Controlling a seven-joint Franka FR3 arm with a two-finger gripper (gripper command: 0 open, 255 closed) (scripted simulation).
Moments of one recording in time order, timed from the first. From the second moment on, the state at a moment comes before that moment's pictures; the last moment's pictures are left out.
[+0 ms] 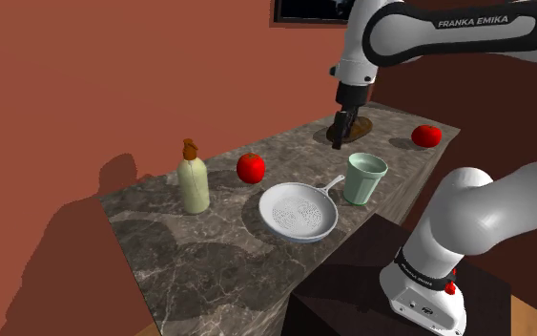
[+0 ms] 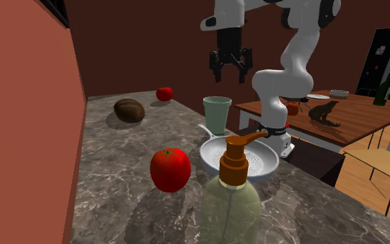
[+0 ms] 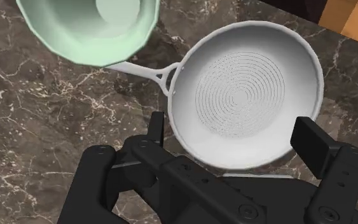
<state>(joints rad) 0.04 -0.75 -0.07 -2.50 0.00 1.69 -0.19</state>
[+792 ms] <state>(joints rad) 0.22 -0.40 -0.35 -2.45 0.14 2.17 -0.81</state>
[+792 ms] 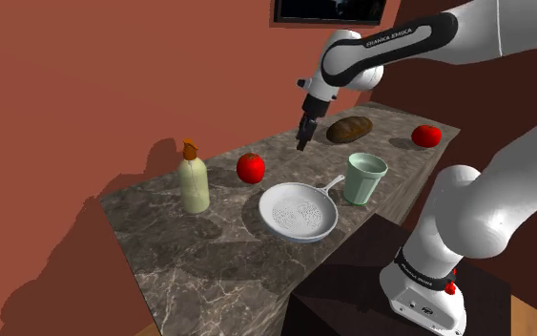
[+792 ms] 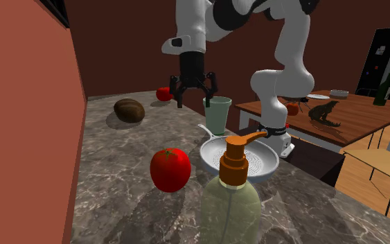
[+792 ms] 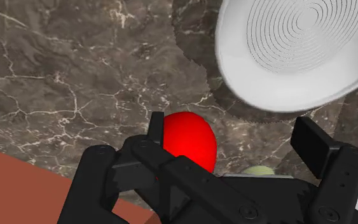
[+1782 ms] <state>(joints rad) 0.42 0.01 -0.49 -2.21 0.63 2.30 -1.48</state>
